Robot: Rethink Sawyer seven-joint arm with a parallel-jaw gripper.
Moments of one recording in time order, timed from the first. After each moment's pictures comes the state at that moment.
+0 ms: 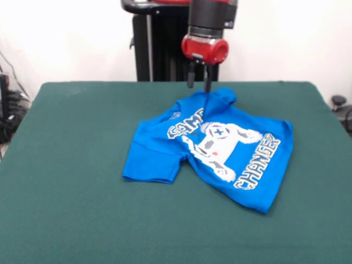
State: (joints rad) arm -0.23 -0.64 -0.01 2.38 0.07 -0.45 2.34
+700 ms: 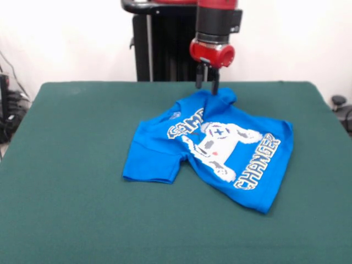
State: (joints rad) arm -0.22 -0.57 0.02 2.40 0.10 -0.45 2.34
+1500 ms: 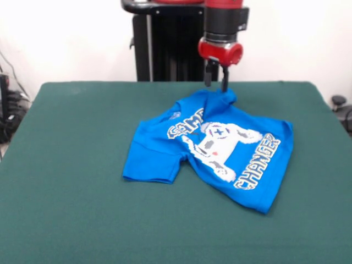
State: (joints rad) arm -0.22 -0.57 0.06 2.43 0.10 -0.45 2.34
